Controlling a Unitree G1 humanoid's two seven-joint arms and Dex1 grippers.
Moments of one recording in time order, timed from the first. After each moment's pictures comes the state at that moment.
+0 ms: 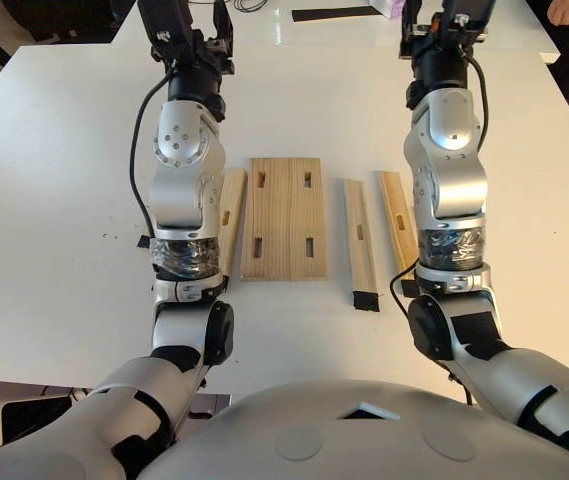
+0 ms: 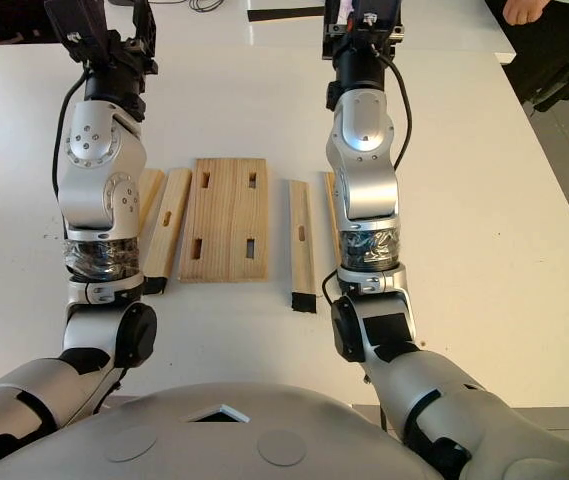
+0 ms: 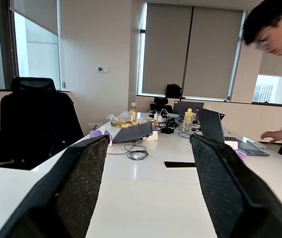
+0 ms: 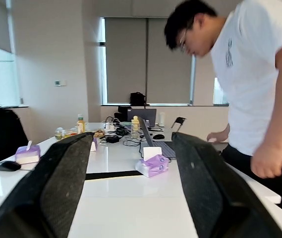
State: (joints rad) left arm -0.57 0.04 0.13 -0.05 -0.10 0.29 0.08; right arm -0.65 0.03 -0.03 0.03 -0.08 0.24 -0.15
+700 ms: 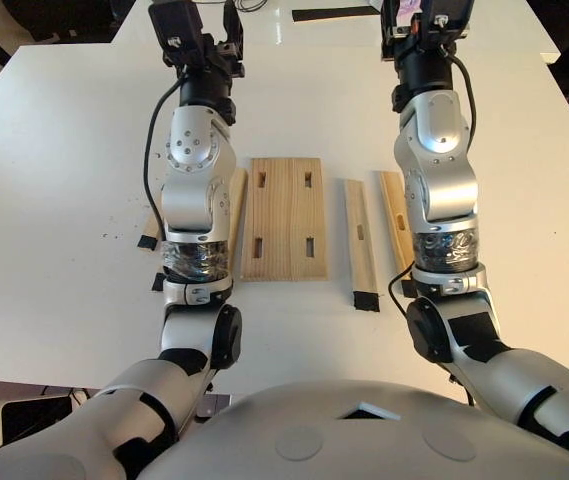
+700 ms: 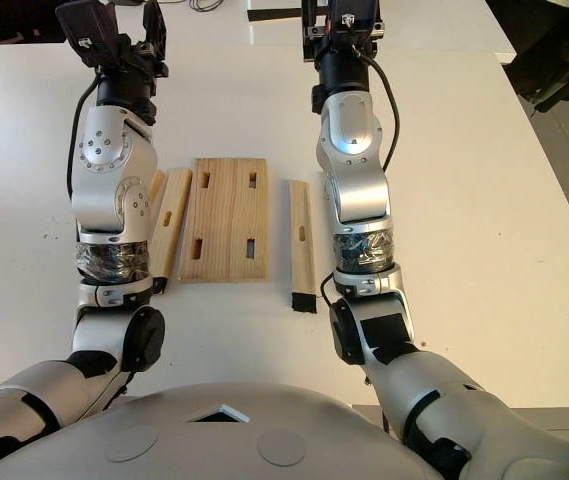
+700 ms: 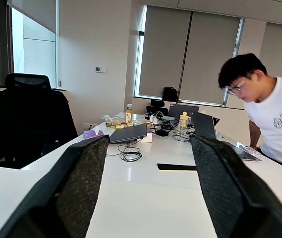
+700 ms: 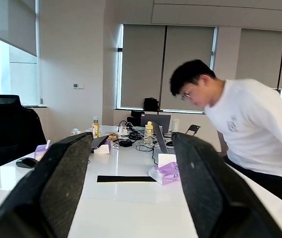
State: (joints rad) left arm -0.57 0.01 0.12 -0.05 -0.10 0.25 0.09; right arm -0.65 0.04 0.00 0.01 -0.05 0.21 -0.11
